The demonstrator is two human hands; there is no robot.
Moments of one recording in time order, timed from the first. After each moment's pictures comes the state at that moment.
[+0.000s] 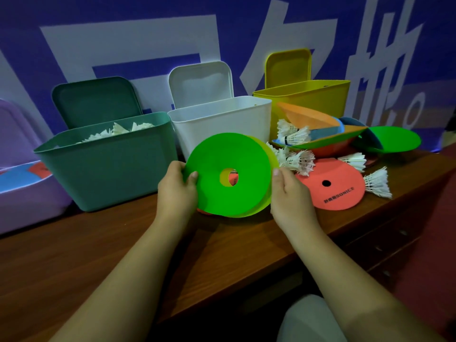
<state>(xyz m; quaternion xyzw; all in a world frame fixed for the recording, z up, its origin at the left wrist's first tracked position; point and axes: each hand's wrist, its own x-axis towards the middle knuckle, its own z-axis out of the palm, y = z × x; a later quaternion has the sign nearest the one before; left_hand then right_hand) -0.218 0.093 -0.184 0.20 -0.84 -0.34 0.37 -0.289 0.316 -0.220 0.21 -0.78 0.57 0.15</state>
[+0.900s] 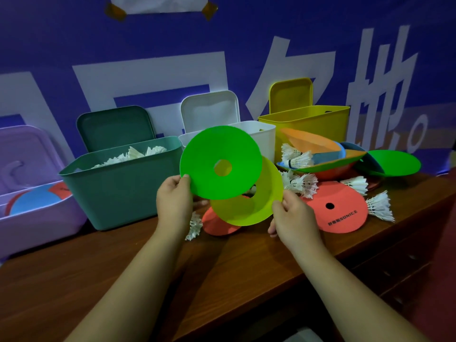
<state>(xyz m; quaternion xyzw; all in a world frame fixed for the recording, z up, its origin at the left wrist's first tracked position) -0.210 0.095 -0.143 0.22 -0.63 -0.64 0.37 -0.282 0.318 -0.205 0.18 -0.77 0.60 0.07</state>
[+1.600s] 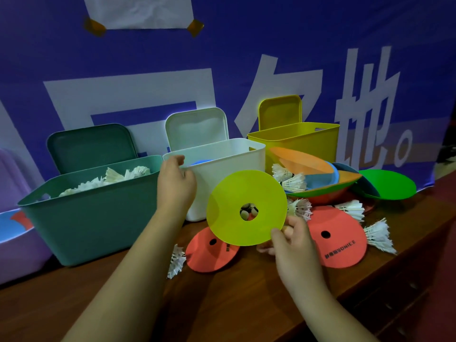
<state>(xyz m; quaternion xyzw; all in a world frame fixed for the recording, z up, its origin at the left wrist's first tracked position) -0.324 0.058 -0.106 0.17 -0.83 -0.31 0.44 -0.299 0.316 -0.213 0.12 -0.66 0.74 0.04</state>
